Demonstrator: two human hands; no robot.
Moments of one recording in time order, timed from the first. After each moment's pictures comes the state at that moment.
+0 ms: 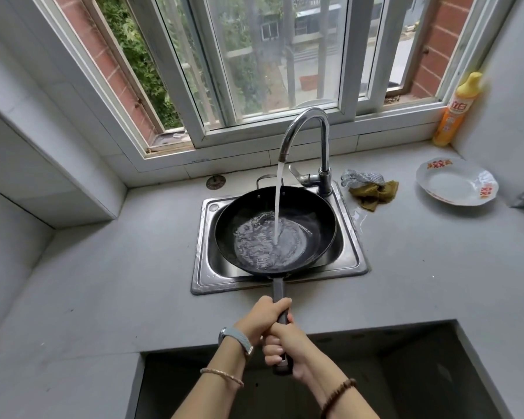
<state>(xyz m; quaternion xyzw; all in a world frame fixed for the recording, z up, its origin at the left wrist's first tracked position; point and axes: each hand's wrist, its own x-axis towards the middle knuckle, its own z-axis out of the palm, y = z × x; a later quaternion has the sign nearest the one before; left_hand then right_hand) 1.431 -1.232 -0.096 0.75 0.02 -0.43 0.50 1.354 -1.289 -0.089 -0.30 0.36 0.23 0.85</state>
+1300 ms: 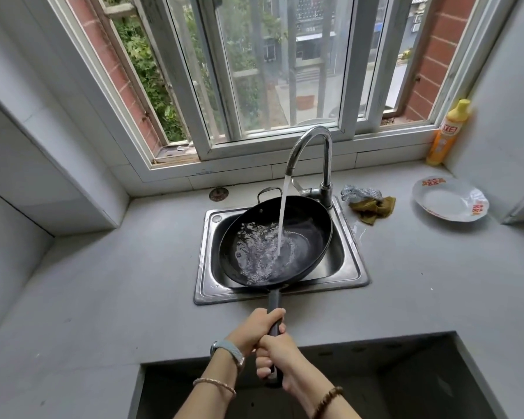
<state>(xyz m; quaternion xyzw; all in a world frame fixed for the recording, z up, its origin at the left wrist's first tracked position) 1.441 -1.205 -0.105 0.73 0.00 -0.44 0.52 1.365 -1.257 -0.096 -0.40 0.39 0.22 0.80</state>
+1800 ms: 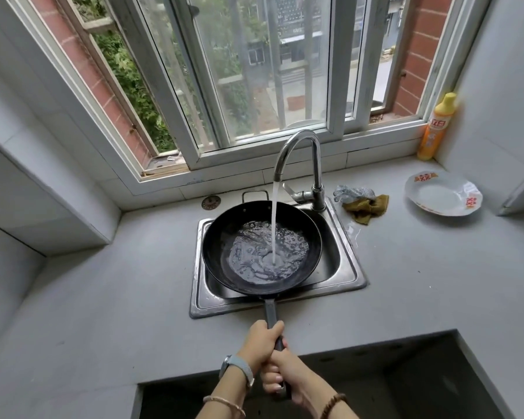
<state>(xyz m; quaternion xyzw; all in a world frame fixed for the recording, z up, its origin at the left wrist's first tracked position) 1.433 -1.217 -0.123 0.81 0.00 -0.36 0.47 1.355 -1.276 -0.114 -0.33 0.33 0.23 0.85</state>
